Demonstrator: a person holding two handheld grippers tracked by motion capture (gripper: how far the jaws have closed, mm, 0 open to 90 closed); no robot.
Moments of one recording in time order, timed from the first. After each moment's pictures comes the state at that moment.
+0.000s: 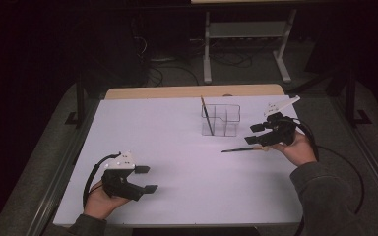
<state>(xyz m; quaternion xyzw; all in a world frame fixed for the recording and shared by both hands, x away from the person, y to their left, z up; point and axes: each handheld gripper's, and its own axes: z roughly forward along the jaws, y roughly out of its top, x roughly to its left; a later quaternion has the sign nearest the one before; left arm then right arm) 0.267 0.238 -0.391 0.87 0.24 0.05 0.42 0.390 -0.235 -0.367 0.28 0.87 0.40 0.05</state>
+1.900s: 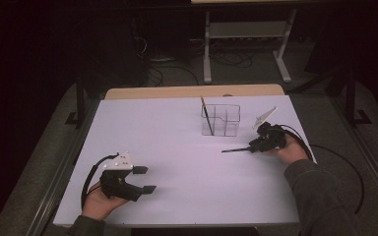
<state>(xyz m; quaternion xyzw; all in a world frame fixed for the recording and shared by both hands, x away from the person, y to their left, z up) 0.265 0.243 -0.392 0.87 0.25 0.05 0.42 0.419 -0.230 -0.431 0.25 0.93 0.26 0.03</state>
